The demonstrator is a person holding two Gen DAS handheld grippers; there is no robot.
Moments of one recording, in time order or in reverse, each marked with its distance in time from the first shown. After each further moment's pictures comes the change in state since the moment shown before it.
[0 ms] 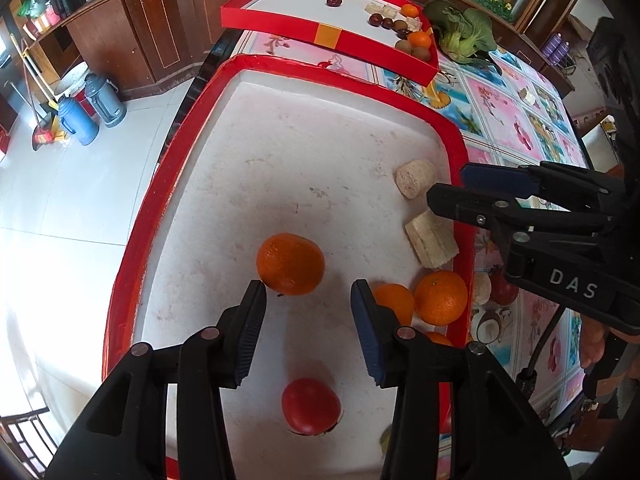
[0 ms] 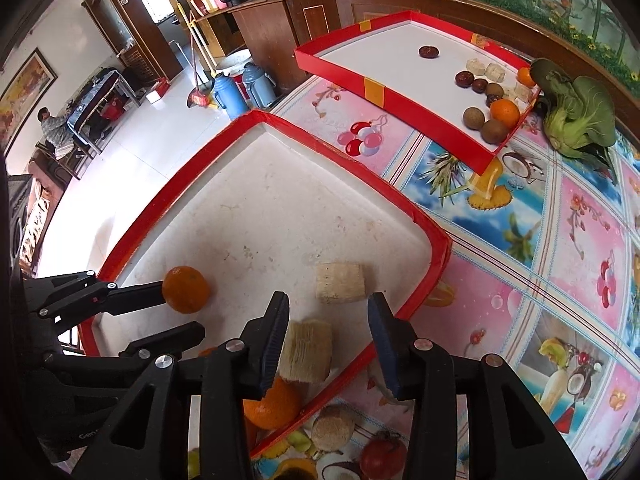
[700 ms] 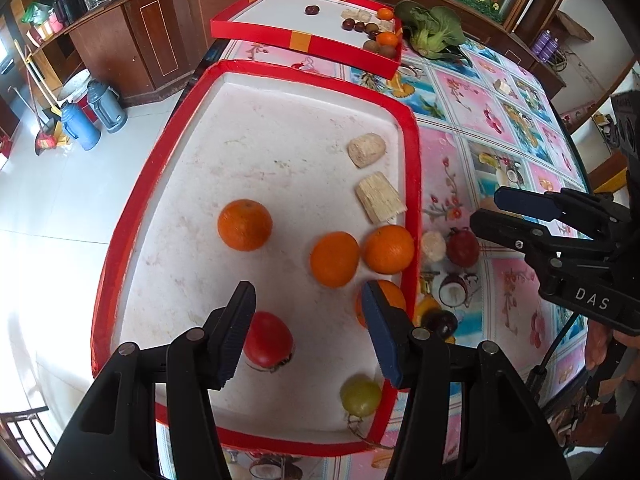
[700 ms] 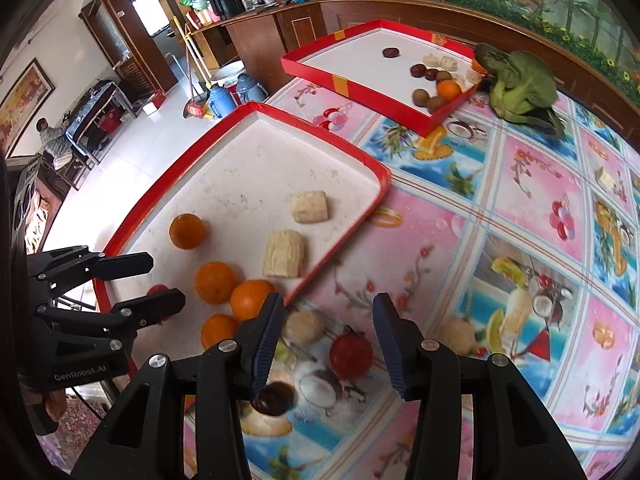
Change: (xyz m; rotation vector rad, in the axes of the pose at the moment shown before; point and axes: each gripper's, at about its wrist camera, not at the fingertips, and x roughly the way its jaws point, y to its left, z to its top) left arm -0.031 -0.030 -0.033 0.012 -0.030 0.000; right arm -0.055 -0.025 -0.069 0.053 -0.037 -0.015
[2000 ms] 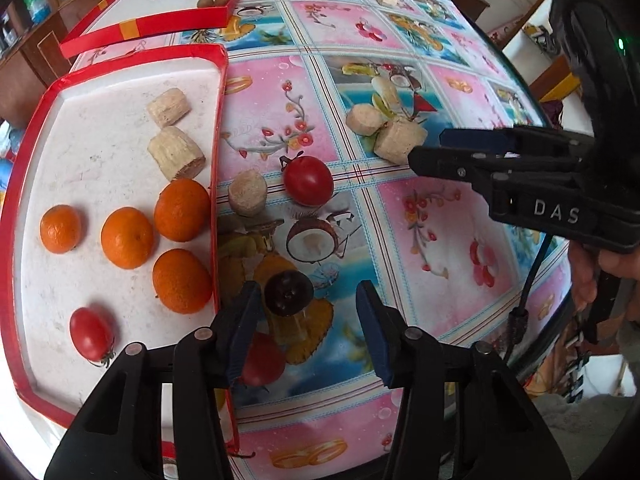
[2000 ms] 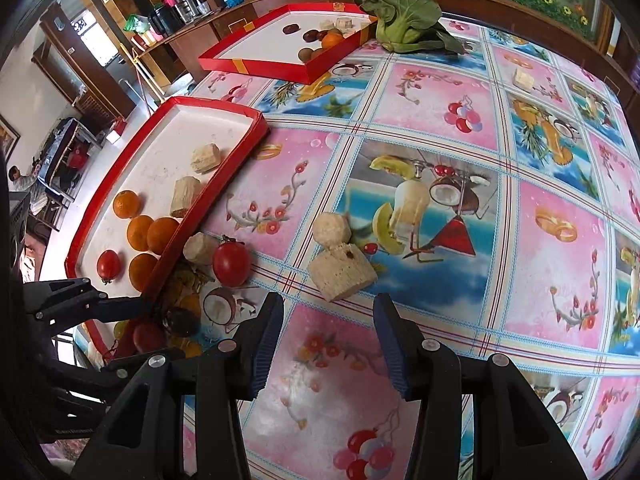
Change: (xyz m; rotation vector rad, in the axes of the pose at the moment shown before) left arm 0.030 -0.109 -0.025 0.283 0.126 -0.140; right arm -0.017 -0.075 -0.059 0.161 0.031 -0.066
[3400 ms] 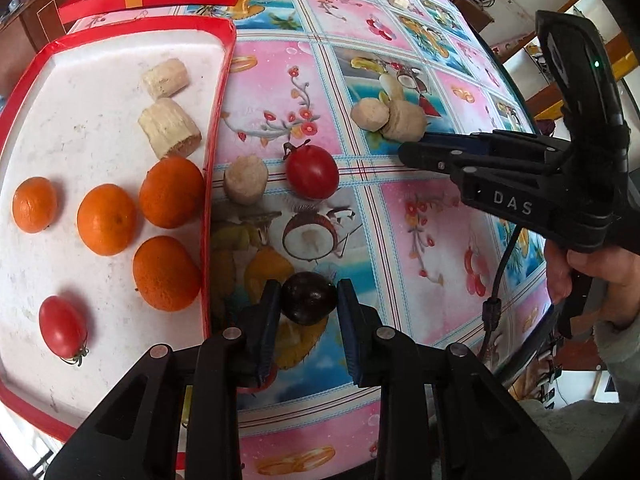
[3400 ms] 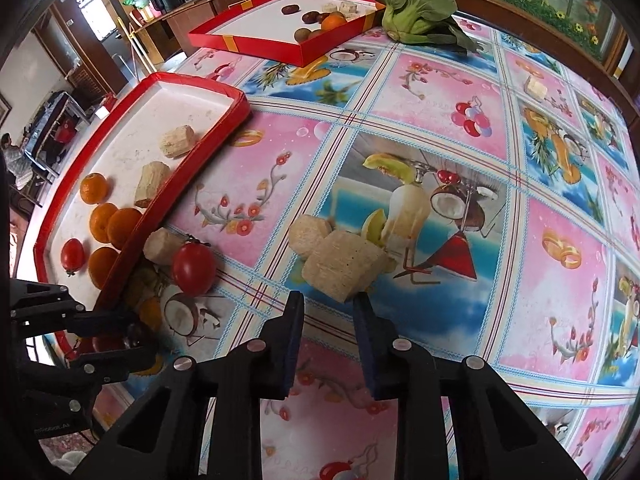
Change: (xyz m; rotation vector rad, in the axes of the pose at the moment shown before) left arm 0.011 0.016 -0.004 -0.090 0.019 -0.101; right arm 0.026 -0.004 0.009 -0.050 0.037 -0.054
